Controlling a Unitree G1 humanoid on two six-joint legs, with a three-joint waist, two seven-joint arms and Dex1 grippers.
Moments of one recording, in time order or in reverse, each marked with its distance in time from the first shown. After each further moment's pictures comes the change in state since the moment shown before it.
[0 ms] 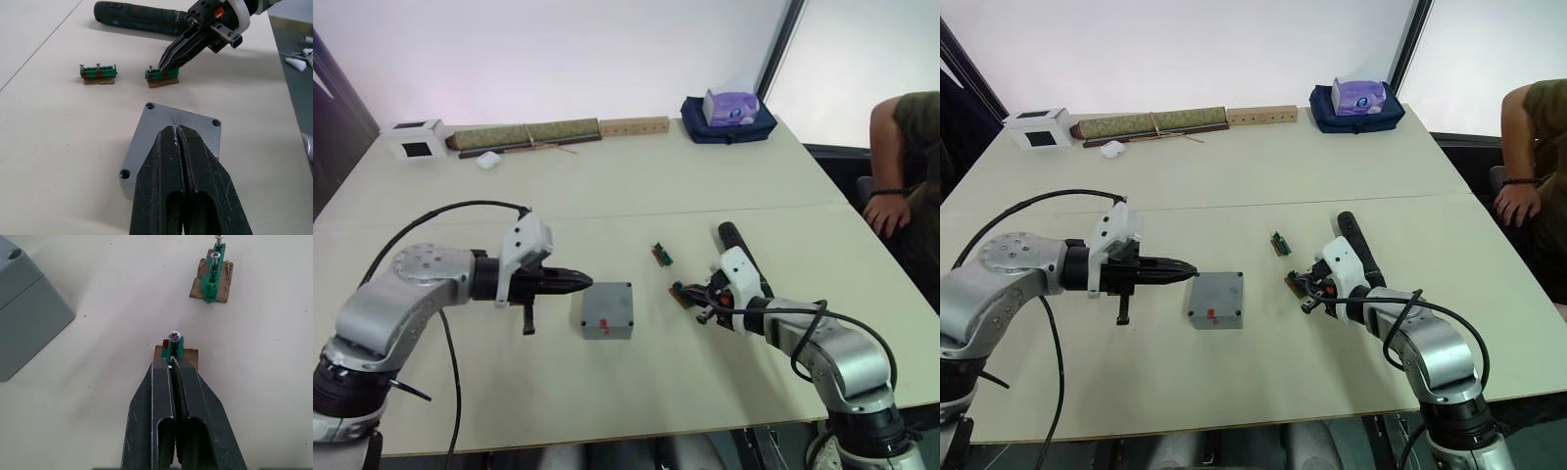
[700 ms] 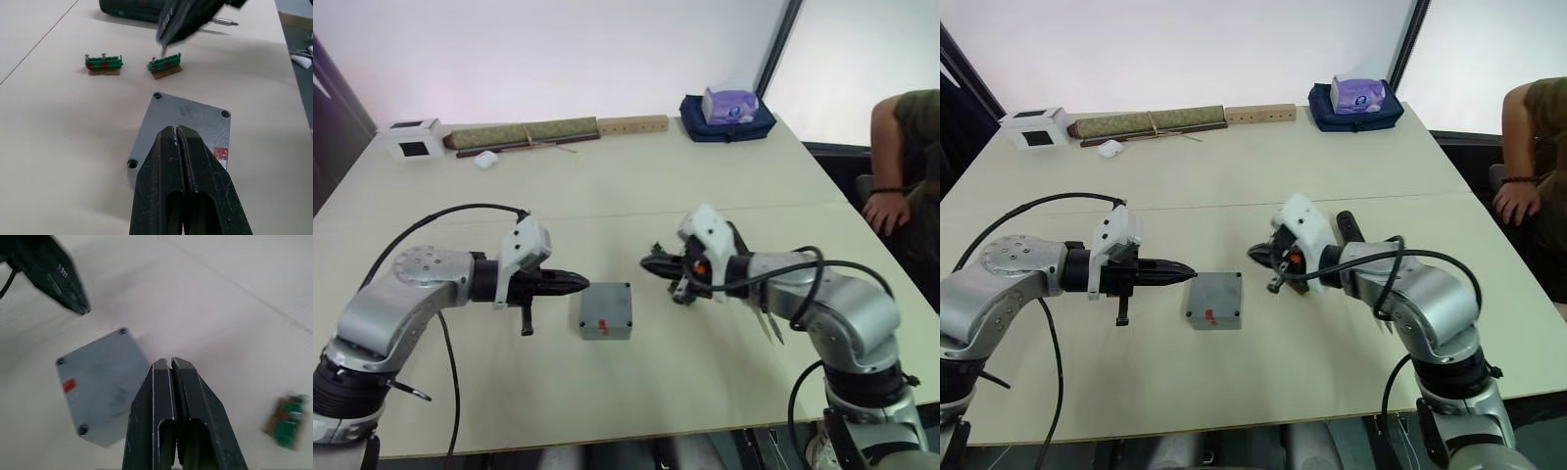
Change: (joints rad) left arm 0.029 0.011 -0.001 0.022 0.019 -0.030 0.008; right arm -0.341 -0.023 0.146 -0.065 0.188 0.161 0.035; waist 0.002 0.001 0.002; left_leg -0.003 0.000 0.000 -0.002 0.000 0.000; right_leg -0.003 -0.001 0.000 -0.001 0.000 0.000
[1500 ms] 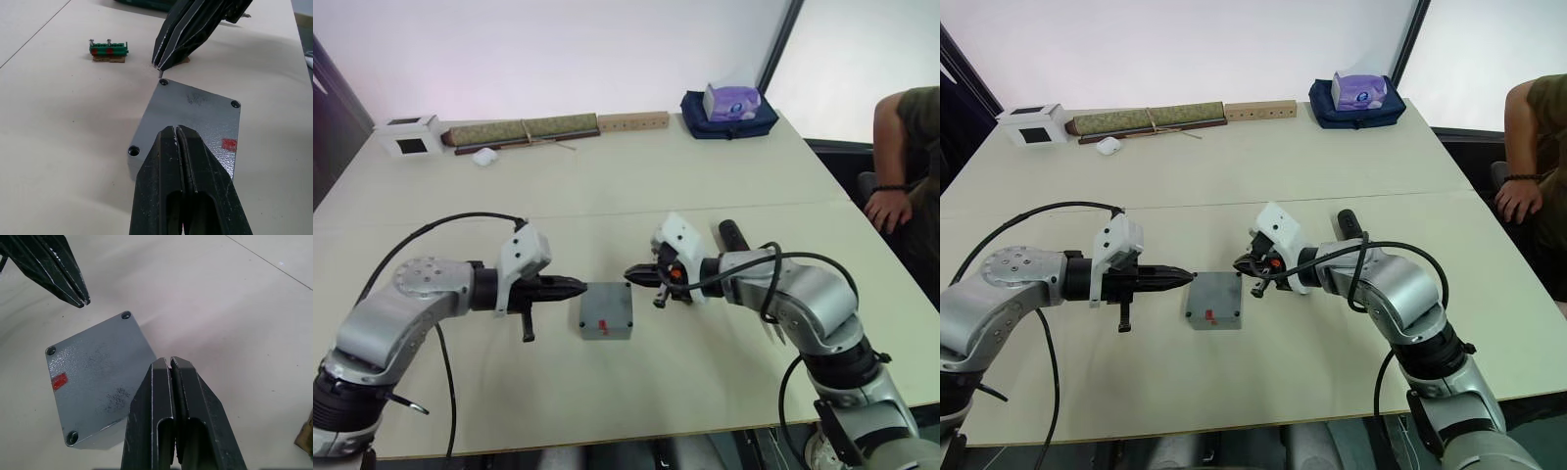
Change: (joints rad) left arm 0.048 -0.002 0.008 -0.034 0.000 0.000 0.053; right arm -0.057 0.008 0.095 0.091 -0.025 -0.050 0.037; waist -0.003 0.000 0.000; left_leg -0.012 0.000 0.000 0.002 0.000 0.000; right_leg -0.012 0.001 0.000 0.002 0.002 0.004
